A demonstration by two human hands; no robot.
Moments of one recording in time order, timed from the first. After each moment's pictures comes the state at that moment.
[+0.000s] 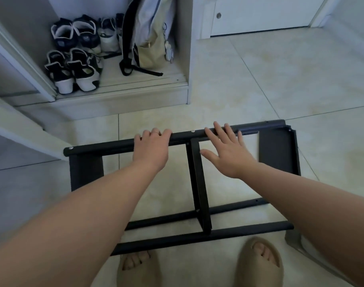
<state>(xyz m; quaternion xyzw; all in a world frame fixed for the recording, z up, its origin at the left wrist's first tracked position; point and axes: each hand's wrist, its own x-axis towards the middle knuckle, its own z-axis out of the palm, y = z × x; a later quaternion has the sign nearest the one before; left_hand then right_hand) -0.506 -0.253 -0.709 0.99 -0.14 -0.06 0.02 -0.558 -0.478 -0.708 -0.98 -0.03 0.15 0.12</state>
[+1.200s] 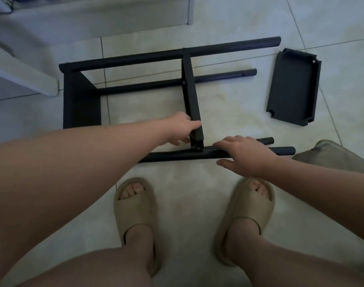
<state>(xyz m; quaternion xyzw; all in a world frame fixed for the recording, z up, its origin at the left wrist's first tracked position) -0.581 -0.304 -0.777 0.80 0.04 -0.48 0.36 -0.677 -0.500 -0.777 -0.94 -0.16 0.31 0.07</state>
